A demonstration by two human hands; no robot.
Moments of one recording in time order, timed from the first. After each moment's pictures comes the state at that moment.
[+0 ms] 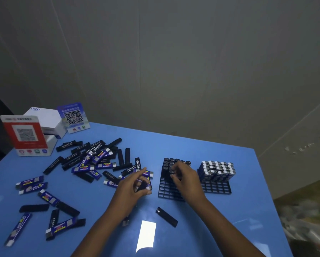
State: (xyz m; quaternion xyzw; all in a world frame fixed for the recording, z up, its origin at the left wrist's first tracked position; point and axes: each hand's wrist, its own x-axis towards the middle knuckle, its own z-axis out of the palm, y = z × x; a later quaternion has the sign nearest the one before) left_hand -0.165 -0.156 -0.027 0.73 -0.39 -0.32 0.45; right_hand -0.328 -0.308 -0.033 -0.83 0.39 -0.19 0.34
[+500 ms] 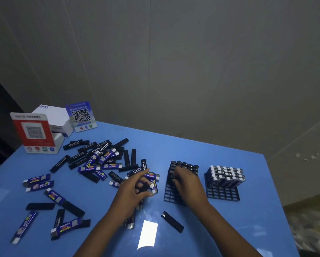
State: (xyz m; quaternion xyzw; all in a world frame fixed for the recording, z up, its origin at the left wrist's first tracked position) left_hand -0.152 -0.152 -0.028 0.73 -0.37 -0.33 0.48; right_hand -0.312 -0.306 -0.038 -0.89 0.36 -0.13 0.25
